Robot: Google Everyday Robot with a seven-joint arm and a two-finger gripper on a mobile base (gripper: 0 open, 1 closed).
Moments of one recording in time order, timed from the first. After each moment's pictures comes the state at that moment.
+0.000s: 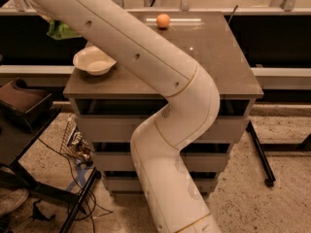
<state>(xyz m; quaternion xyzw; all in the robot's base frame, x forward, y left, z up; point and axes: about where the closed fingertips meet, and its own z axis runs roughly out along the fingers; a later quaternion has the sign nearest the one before) 0.665 0.205 1.011 -0.90 0.04 -0.39 0.19</state>
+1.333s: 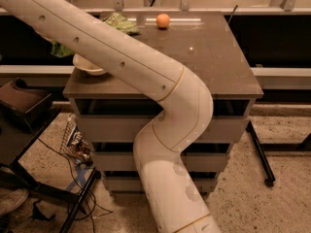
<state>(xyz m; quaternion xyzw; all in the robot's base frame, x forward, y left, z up) 0.688 0.232 0.947 -0.92 0.01 -0.37 0.14</state>
